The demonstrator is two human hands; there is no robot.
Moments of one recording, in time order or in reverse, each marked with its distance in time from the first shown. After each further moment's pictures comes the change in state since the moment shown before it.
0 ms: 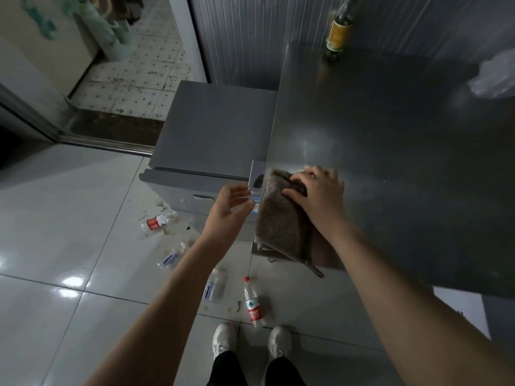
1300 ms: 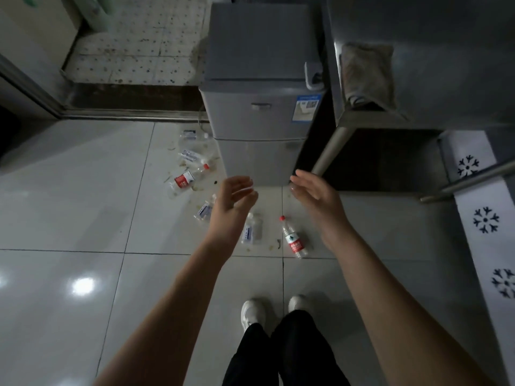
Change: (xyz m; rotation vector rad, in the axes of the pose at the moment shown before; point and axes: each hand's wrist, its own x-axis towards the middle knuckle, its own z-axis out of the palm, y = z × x) left_hand -0.180 -0.149 -0.190 -0.173 -0.079 0.017; right_hand -0.250 -0.210 0.132 1.238 0.041 0.406
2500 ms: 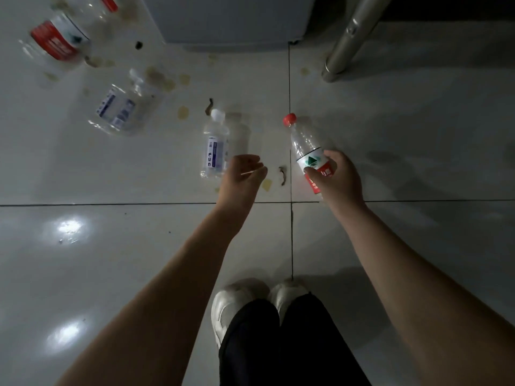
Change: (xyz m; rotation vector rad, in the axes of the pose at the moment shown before) left_hand 0.162 -0.554 0.038 0.166 -0.014 -0.377; right_hand 0.167 0.566 -0.057 -0.586 0.242 0.277
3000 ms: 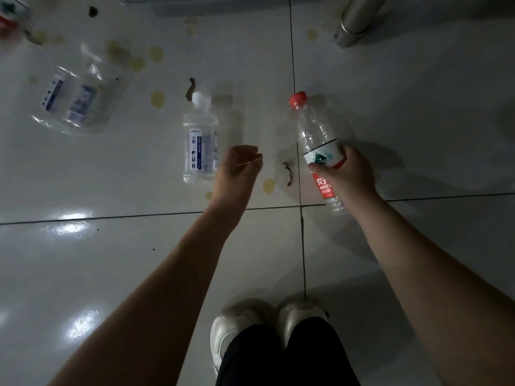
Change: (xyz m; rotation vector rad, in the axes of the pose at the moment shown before) left_hand 0.080 -0.055 0.011 0.072 0.002 0.048; right_hand 0.067 0.059 0.042 -0.095 -0.041 0.155
